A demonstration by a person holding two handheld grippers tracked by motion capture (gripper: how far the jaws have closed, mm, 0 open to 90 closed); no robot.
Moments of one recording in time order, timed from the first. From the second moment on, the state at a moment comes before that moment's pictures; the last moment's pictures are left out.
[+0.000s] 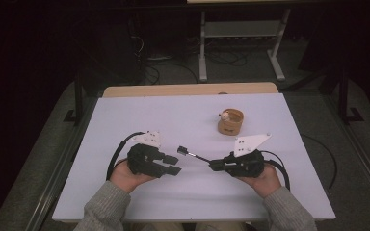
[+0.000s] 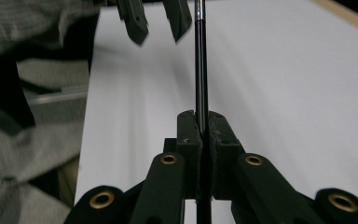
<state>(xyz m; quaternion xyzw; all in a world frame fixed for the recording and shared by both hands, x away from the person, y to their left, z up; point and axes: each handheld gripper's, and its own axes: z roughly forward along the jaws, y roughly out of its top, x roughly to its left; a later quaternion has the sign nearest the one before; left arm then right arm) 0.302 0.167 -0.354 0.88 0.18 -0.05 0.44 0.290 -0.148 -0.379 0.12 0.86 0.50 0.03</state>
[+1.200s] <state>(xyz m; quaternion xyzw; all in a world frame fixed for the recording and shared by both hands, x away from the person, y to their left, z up) 0.306 0.166 -0.348 0.83 0.18 -0.09 0.52 0.283 -0.099 -0.408 0.11 0.82 0.56 0.05</state>
